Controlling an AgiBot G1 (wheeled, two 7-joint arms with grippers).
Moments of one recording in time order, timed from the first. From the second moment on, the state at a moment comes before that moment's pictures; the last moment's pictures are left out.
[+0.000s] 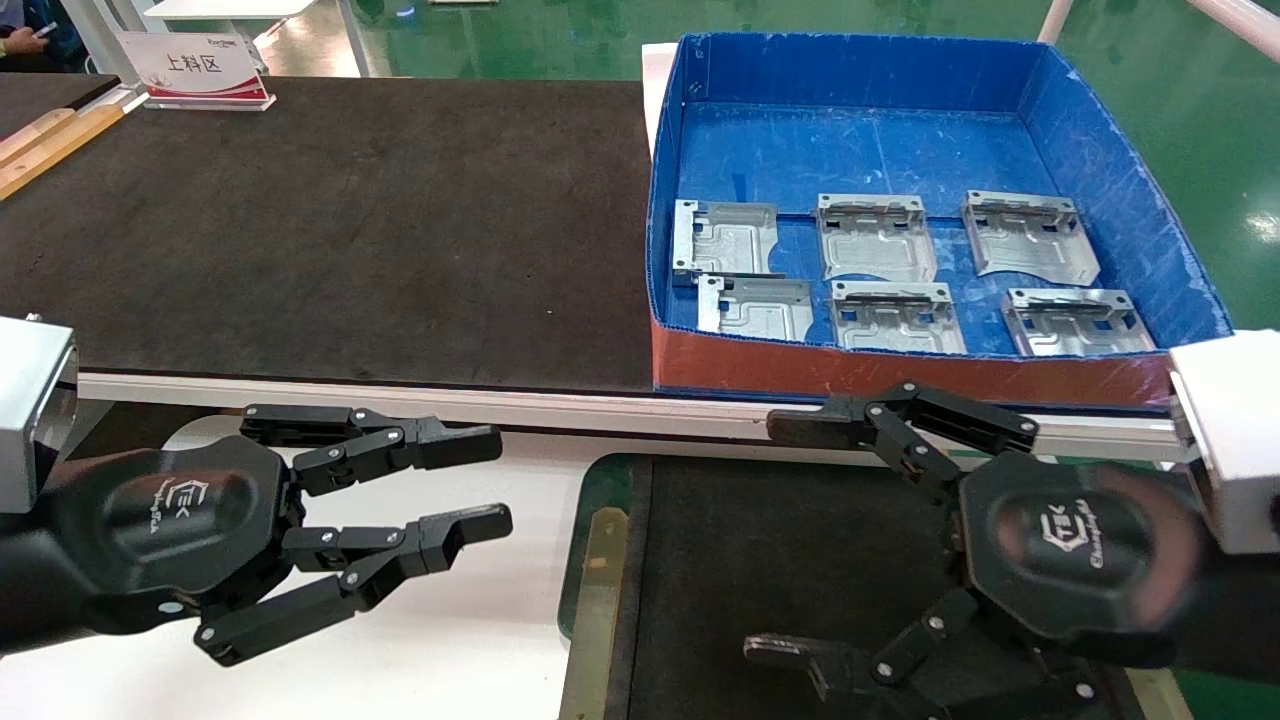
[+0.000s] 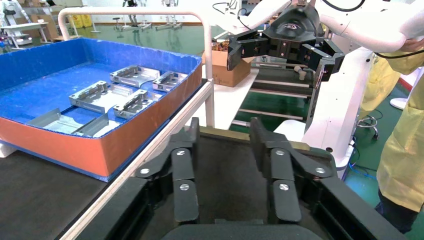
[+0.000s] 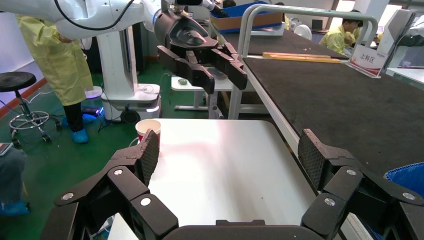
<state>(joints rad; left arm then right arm) -1.09 0.54 0.42 -1.22 0.61 1.41 -0.10 1.08 -0.61 -0.28 1.28 -0.73 -1.50 0.19</state>
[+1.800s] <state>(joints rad) -1.09 0.54 0.42 -1.22 0.61 1.41 -0.10 1.30 -0.72 -0.36 0.93 -1.03 -1.21 0.24</state>
